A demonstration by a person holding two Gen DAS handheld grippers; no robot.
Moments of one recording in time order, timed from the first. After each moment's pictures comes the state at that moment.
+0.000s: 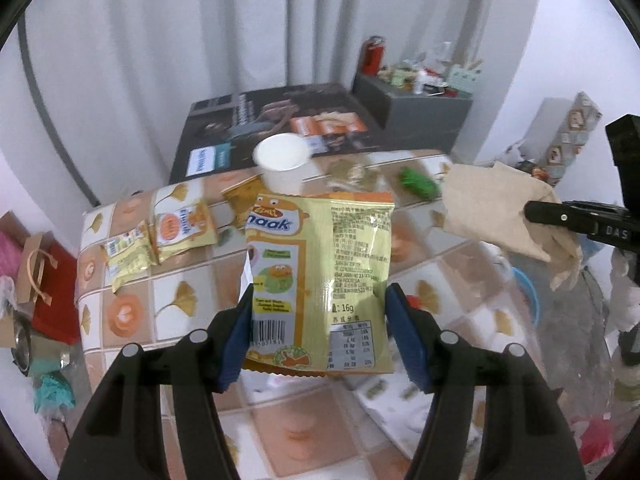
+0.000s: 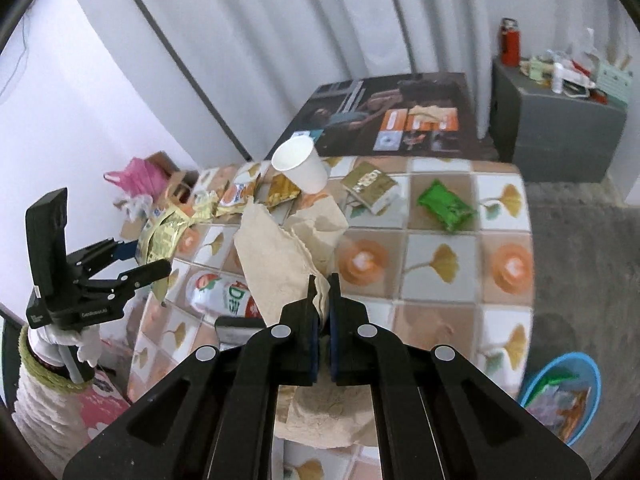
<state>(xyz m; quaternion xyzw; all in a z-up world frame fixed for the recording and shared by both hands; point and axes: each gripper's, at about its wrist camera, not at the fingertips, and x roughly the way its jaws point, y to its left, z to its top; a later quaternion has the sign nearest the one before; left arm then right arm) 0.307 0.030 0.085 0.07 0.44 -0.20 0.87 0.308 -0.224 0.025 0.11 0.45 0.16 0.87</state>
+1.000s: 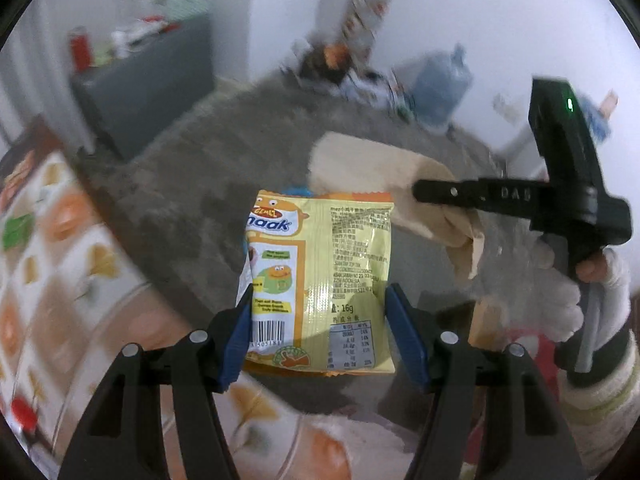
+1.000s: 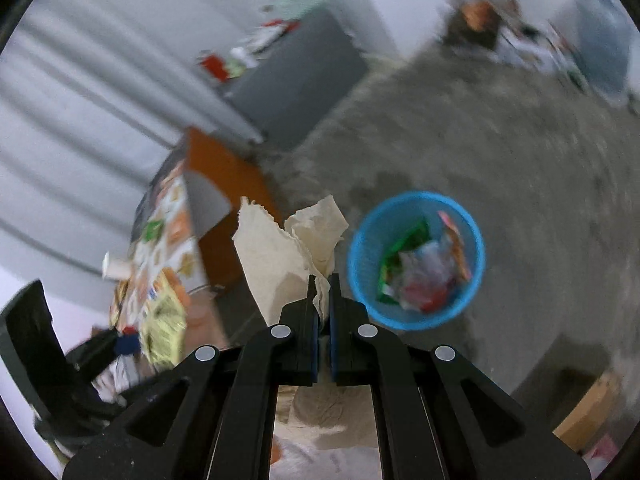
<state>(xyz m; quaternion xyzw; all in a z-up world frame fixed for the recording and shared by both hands) 0.147 -0.412 -0.024 0.22 0.49 -0.48 0.70 0.072 -0.553 -0.112 0.40 0.41 -0.14 0.81</state>
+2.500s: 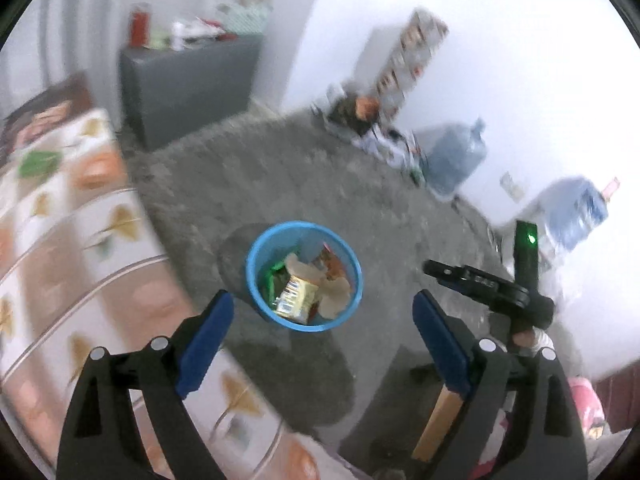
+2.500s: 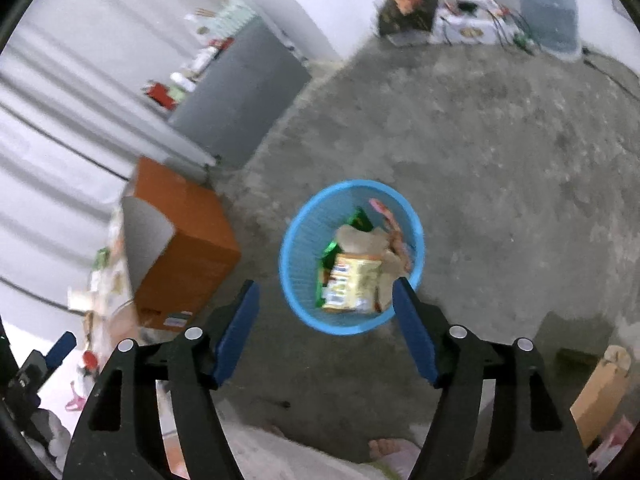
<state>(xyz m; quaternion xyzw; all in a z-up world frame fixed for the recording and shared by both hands) 0.157 -0.336 -0.004 0.07 0.46 -0.44 0.77 0.010 -0.572 -0.157 0.42 0.38 -0.20 0.80</state>
